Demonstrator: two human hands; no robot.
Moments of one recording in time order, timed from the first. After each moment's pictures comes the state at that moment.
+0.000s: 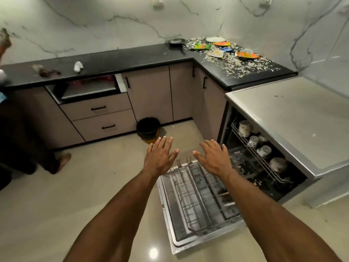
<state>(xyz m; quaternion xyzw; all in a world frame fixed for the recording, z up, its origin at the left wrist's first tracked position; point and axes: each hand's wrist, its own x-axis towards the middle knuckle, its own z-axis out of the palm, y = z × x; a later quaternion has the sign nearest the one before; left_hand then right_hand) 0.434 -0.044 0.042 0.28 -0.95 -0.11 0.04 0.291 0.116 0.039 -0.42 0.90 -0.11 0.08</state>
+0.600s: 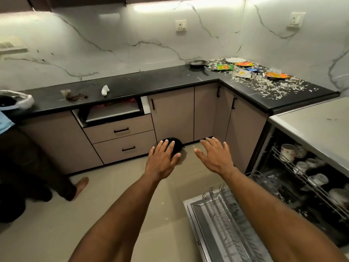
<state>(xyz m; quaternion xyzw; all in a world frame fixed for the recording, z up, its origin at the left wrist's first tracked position) 0.486 -0.296 0.072 0.27 -0.96 -0.09 0.07 0.334 -0.141 0.077 -0.42 0.89 -0.16 0.02</state>
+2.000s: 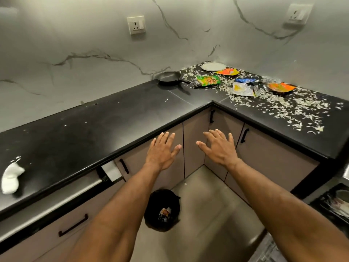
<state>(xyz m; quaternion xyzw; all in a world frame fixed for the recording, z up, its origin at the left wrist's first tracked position) -0.005 -0.763 0.073 0.08 -0.99 -0.09 0.04 -0.091 -0.552 0.078 -0.25 0.96 -0.14 -0.01</state>
